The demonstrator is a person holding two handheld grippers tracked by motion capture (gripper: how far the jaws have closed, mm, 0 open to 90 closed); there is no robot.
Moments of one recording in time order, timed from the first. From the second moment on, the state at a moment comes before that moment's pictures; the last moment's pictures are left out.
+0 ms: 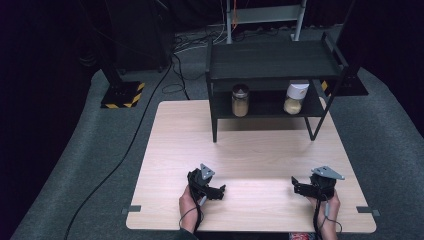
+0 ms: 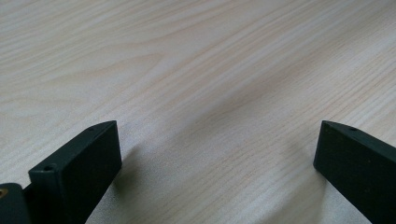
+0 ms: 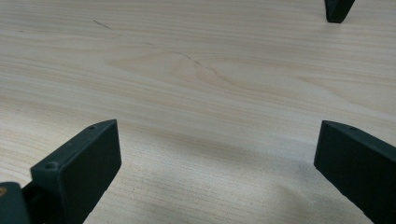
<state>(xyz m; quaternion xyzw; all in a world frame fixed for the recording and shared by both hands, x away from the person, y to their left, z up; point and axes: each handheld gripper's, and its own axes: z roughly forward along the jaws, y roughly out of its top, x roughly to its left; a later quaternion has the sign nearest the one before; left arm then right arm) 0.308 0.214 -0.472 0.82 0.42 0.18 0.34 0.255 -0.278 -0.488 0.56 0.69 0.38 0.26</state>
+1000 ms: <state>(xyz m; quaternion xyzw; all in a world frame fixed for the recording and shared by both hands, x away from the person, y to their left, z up) 0.306 0.213 -0.472 0.82 0.42 0.19 0.34 0.259 -0.274 -0.486 0.55 0.70 0.37 0.25</state>
